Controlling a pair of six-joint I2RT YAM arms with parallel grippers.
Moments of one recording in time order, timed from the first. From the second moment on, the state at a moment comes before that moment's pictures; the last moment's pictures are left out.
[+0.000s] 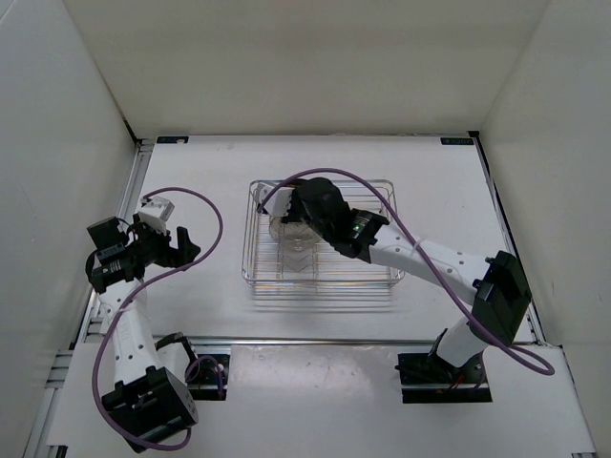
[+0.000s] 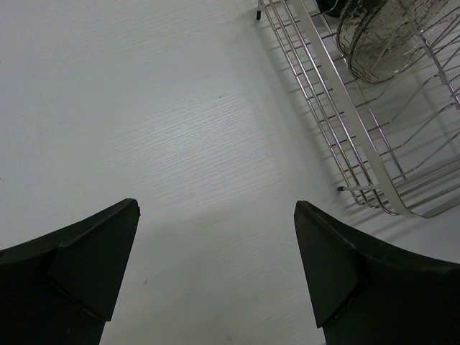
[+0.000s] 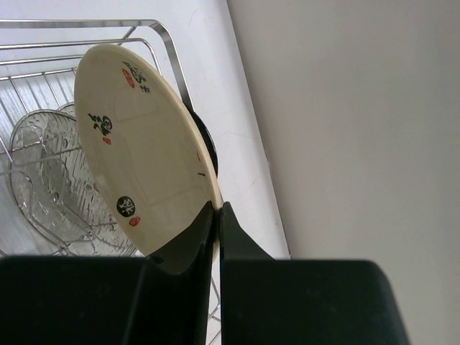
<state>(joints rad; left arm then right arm) 0.46 0.88 0.75 -0.61 0.77 0.49 1.00 1.56 1.31 -0.12 0.33 -0.85</state>
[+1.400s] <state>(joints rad) 0.46 0.90 0.75 -0.63 0.77 0.49 1.04 1.43 1.12 -0.16 0.32 -0.79</state>
